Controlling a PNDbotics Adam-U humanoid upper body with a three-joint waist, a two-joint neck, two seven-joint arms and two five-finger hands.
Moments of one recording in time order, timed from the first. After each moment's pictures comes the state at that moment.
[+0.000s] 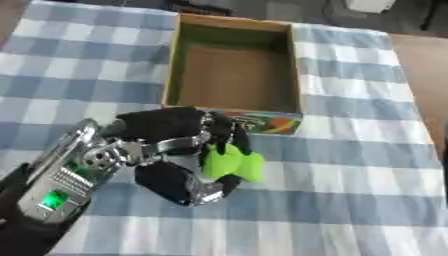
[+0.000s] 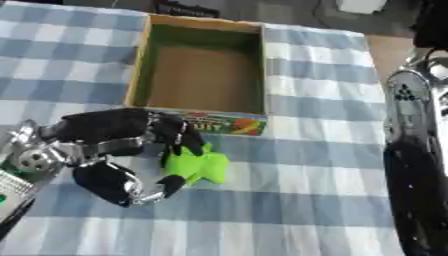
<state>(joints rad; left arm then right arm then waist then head) -0.45 0.58 -0.46 -1.98 -0.45 -0.09 -0.62 -0.57 -0.26 0.05 -1.99 -0.49 -0.76 -0.14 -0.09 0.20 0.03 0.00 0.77</state>
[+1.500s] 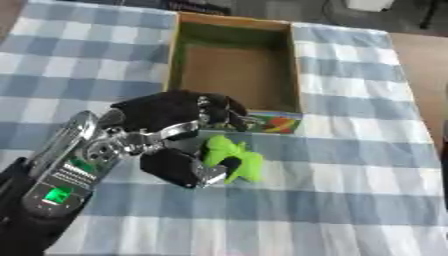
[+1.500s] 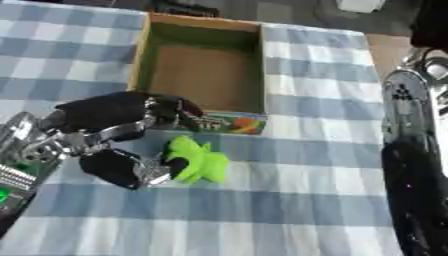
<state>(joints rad) -0.49 0.55 -0.45 -1.96 -0.59 -0.04 -0.57 -0.57 -0.26 0.05 -1.99 -0.50 -0.75 -0.13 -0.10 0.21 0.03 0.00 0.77</state>
